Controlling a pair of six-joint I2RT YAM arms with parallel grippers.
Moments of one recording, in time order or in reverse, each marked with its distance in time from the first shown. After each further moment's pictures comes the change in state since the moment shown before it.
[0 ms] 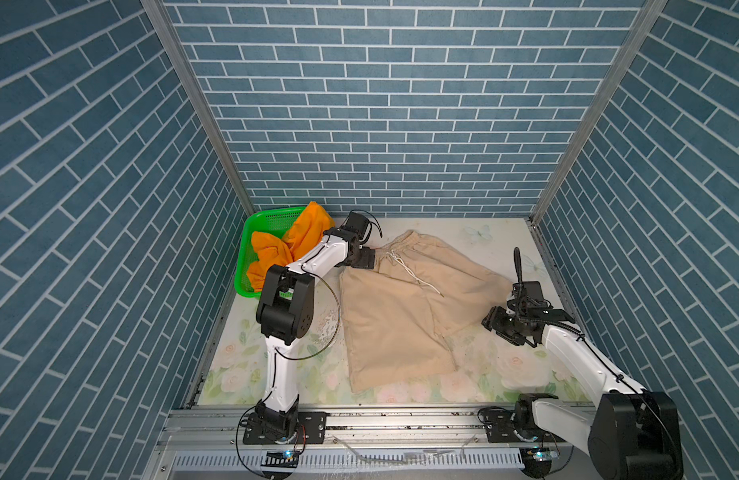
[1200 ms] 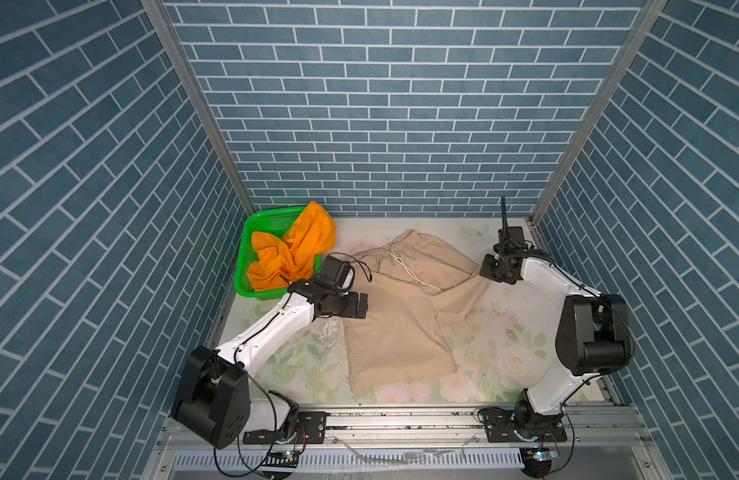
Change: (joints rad) left arm -0.140 -0.743 -0.743 0.045 0.174 -0.058; right arm 0.066 0.641 0.706 -0.007 0.203 -0.183
